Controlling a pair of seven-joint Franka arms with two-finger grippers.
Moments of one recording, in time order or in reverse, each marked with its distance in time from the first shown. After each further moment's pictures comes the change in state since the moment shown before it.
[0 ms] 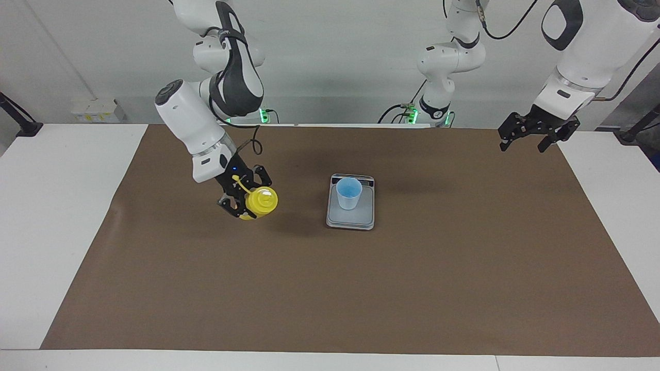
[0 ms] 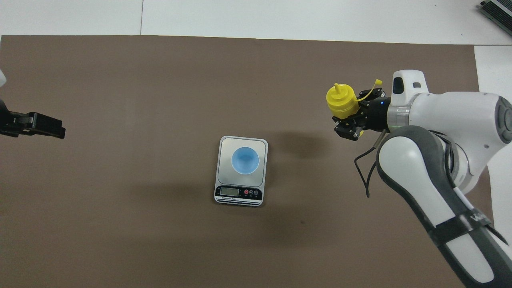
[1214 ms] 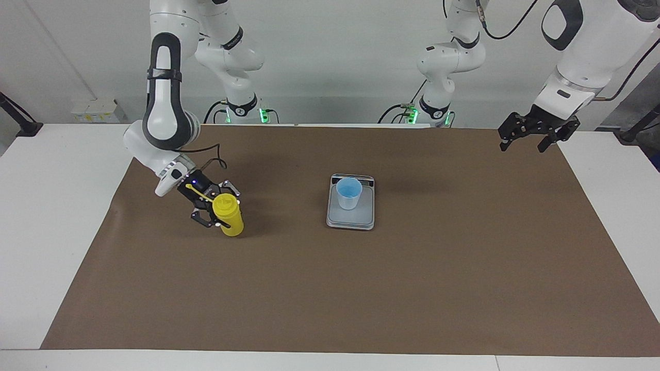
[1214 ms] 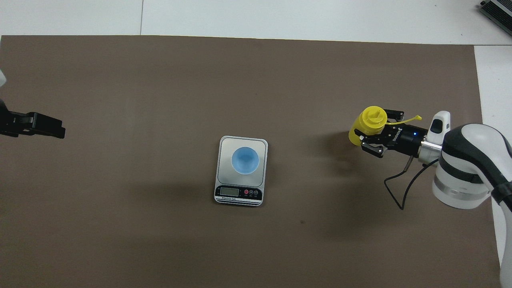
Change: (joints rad) left arm 0.000 0.000 0.000 0.000 0.000 0.000 0.000; right arm -0.209 0.070 -0.002 -0.211 0.784 -0.066 -0.931
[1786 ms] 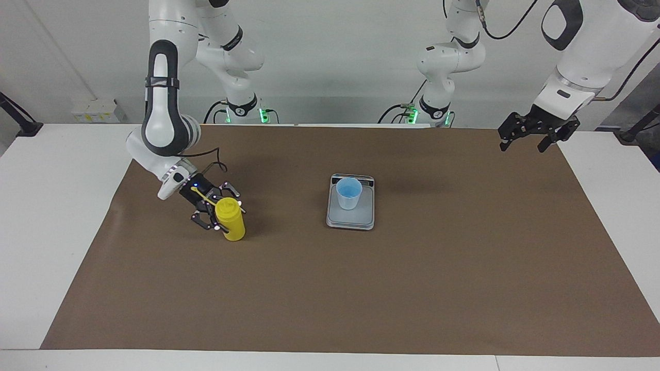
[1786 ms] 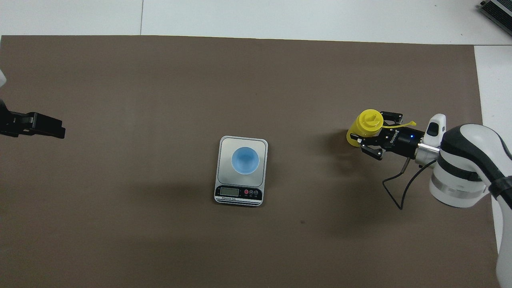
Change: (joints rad) left arm 0.000 0.000 0.000 0.000 0.000 0.000 0.000; right arm -0.009 0.016 0.000 0.007 0.015 -0.007 -0.028
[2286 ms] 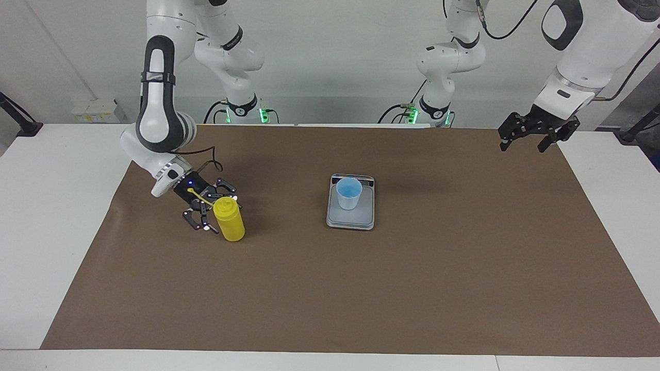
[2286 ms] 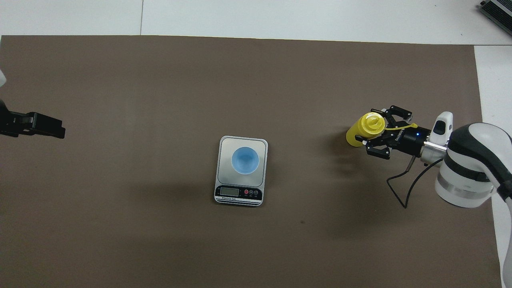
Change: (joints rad) left arm 0.000 0.000 0.000 0.000 0.000 0.000 0.000; right arm -0.022 -0.018 0.000 0.005 -0.051 -0.003 -0.014
